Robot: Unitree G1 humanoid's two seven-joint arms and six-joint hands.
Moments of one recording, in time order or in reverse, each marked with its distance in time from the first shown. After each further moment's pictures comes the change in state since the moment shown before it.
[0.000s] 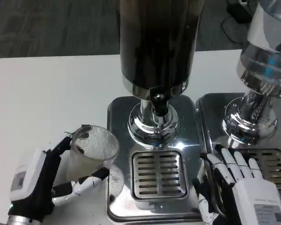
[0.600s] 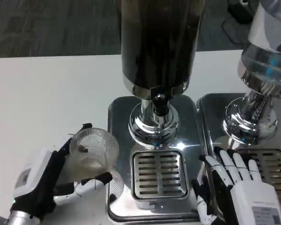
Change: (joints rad) left arm -0.014 0.001 0.027 0.020 -0.092 0.000 -0.213; right arm 0.012 0.018 0.005 0.000 -0.016 0.000 -0.004
